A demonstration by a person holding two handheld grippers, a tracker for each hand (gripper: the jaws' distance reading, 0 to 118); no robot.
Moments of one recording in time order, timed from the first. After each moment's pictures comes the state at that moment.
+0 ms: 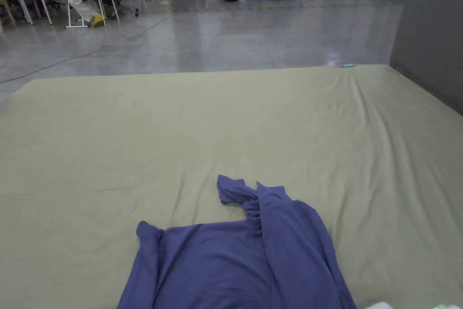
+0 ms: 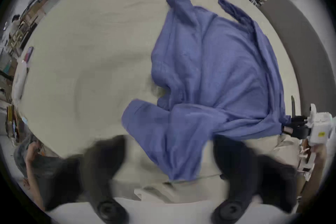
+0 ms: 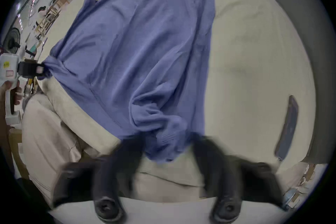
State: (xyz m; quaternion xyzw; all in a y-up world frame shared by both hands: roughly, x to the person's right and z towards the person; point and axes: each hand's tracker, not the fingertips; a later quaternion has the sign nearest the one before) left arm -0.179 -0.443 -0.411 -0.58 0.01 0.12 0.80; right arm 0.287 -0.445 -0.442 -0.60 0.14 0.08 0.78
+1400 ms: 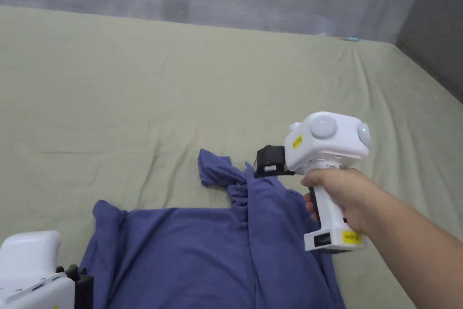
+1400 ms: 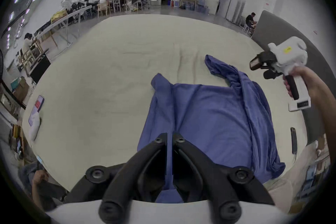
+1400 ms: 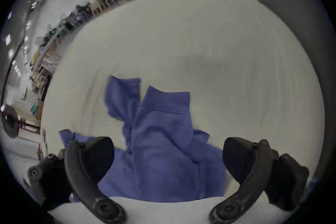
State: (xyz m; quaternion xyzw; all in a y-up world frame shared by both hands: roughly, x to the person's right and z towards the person) left arm -0.134 -0.384 -0.491 -0.45 0.03 0.07 0.89; right arm 0.206 -0.427 -0.804 -0.58 0.07 -0.06 0.81
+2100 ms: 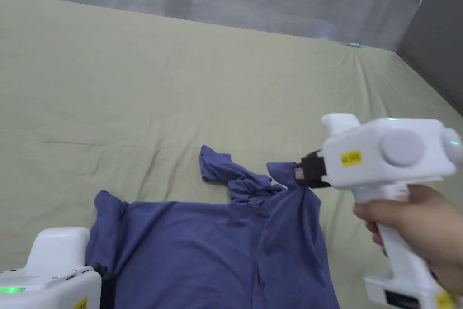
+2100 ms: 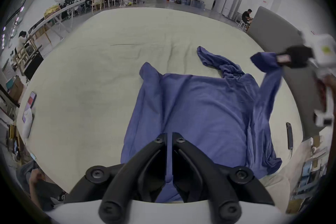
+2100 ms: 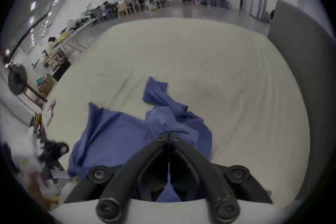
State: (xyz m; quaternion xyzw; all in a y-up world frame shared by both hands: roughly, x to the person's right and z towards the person) left arm -0.123 -0.393 -0.492 -0.47 0.00 0.08 0.88; right arm 0.223 -0.309 -0.640 -0.45 0.17 0.03 0.88
